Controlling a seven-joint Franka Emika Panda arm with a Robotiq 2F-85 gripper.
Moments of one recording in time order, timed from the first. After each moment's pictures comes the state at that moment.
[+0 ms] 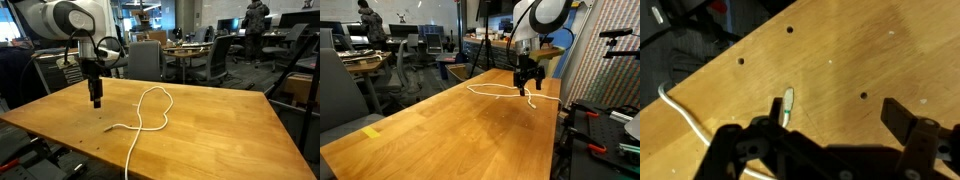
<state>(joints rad) 0.10 0.10 0.01 -2.54 0.01 2.40 0.56</state>
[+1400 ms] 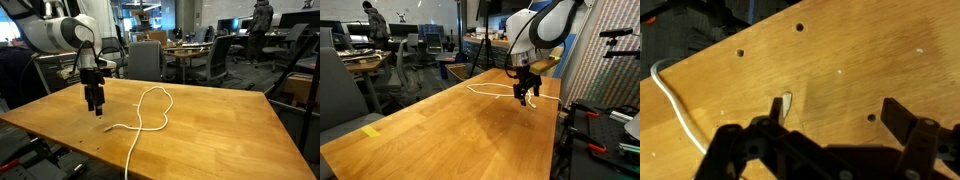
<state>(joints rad) 0.14 0.22 0.03 -2.51 -0.16 2.43 0.59</state>
